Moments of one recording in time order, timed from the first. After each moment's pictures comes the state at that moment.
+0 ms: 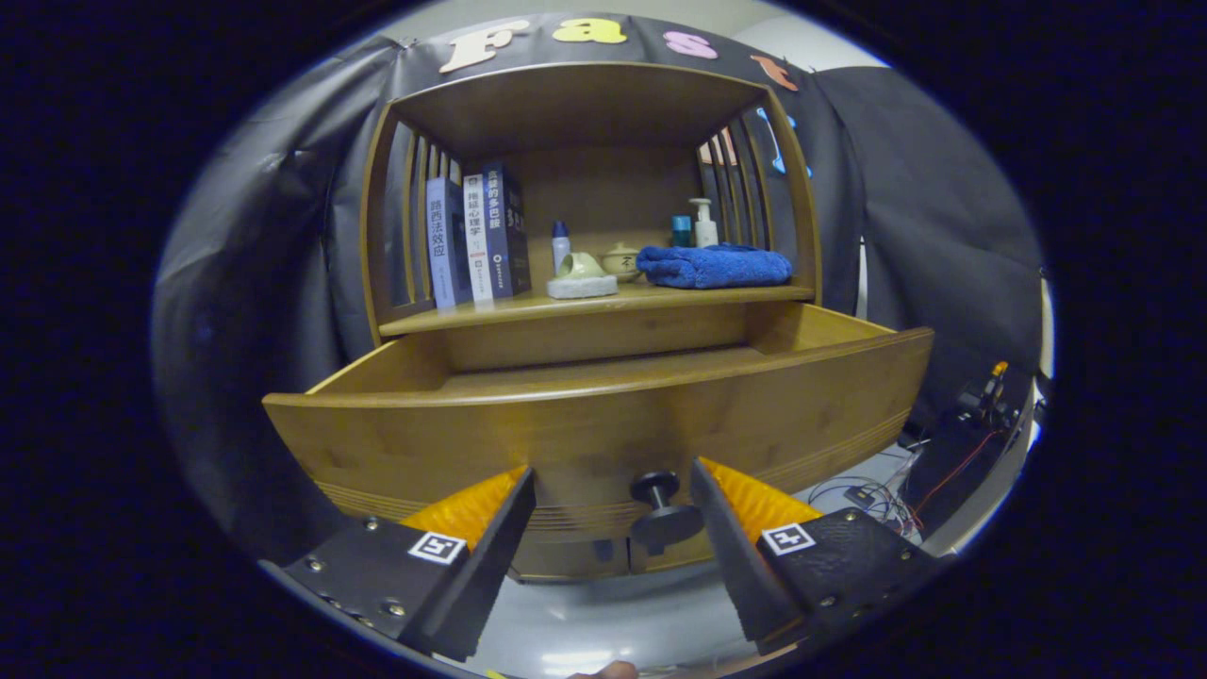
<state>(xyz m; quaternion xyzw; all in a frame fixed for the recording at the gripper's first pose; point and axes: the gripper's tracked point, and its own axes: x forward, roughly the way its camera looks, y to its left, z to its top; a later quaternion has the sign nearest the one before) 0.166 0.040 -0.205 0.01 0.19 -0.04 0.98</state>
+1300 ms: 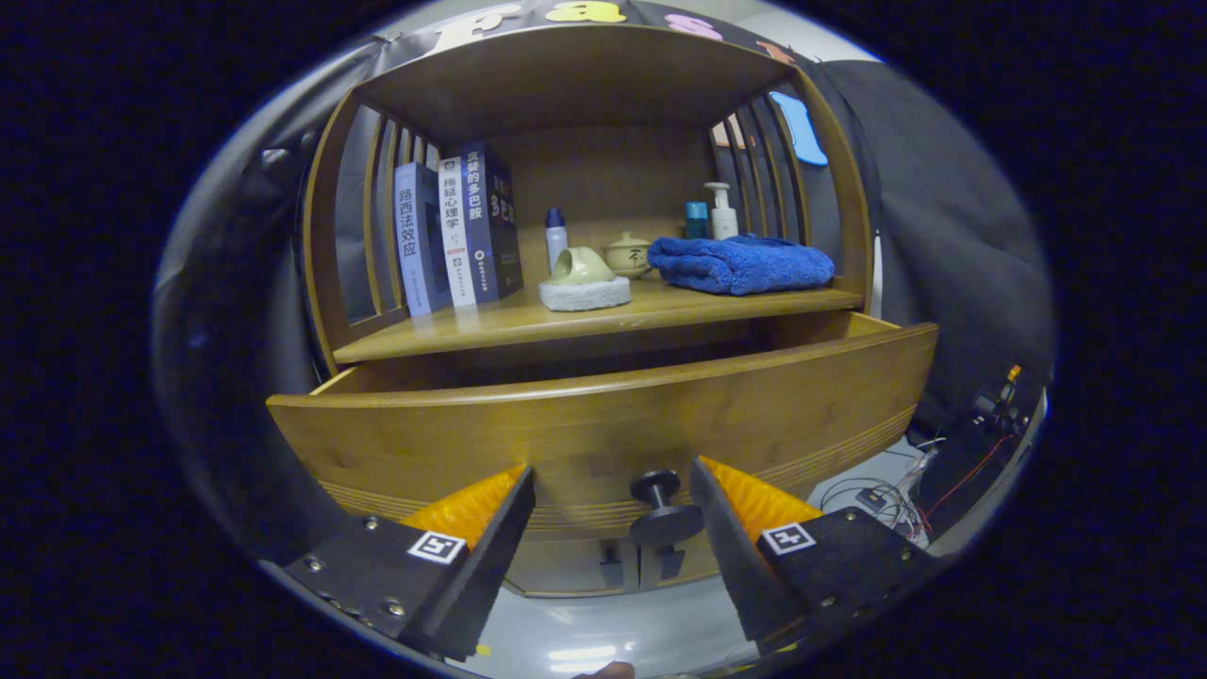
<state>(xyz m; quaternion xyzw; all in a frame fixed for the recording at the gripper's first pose) 0.258 0.051 -0.212 0.02 0.22 -0.04 0.97</state>
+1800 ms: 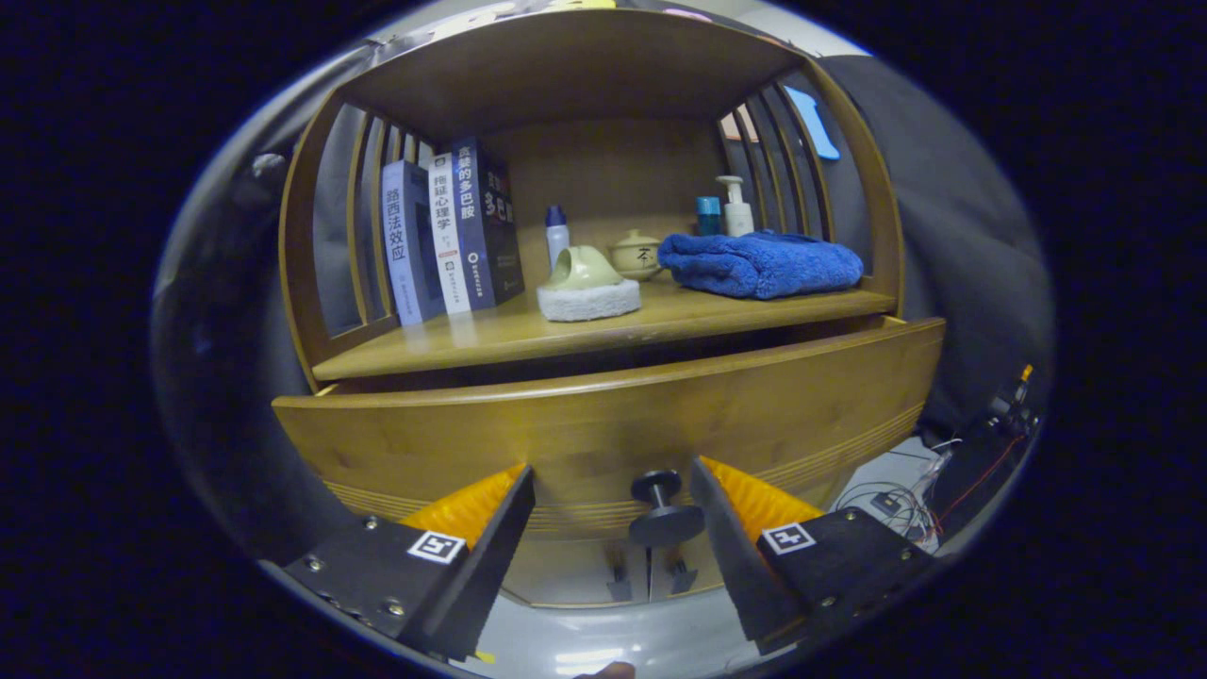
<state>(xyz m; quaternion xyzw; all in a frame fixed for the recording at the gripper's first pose) 0.296 0.054 -0.220 0.03 0.22 -0.02 0.98</state>
